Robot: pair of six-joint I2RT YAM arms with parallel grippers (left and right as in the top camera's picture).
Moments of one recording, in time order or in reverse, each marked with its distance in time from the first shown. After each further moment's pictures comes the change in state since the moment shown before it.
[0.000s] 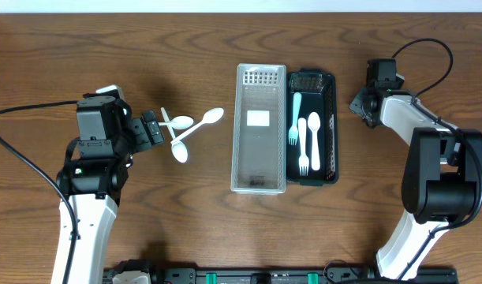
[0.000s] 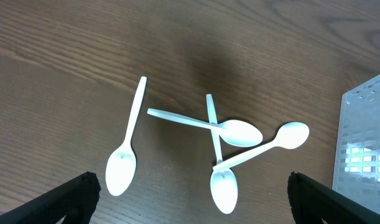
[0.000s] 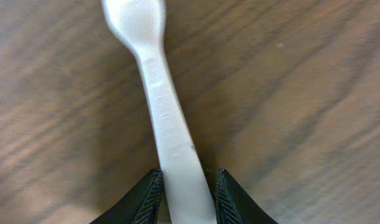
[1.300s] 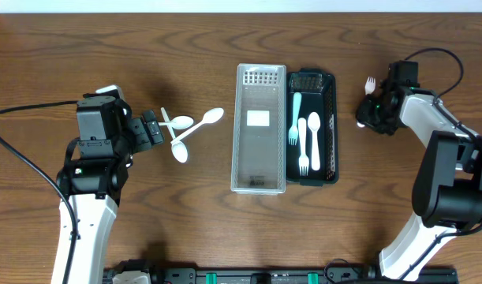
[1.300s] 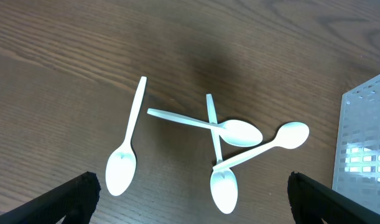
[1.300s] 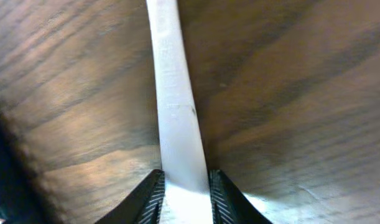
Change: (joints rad) left arm 0.000 0.000 0.000 0.000 0.000 0.000; right arm -0.109 -0.033 0.020 -0.215 -0.350 -0.126
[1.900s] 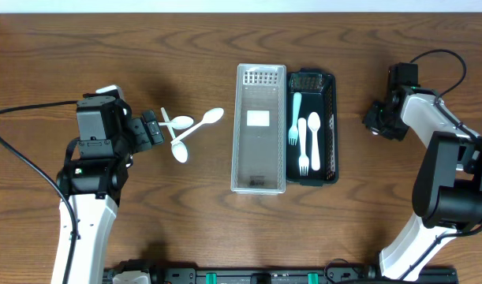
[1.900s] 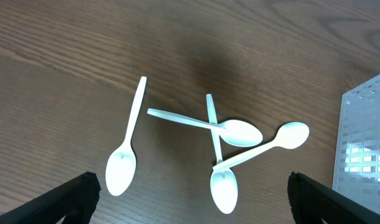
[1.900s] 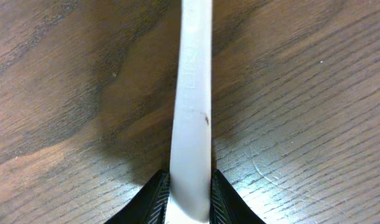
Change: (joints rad) left arm 0.000 0.000 0.000 0.000 0.000 0.000; right arm 0.000 -0.007 0.005 -0.078 0.201 -0.008
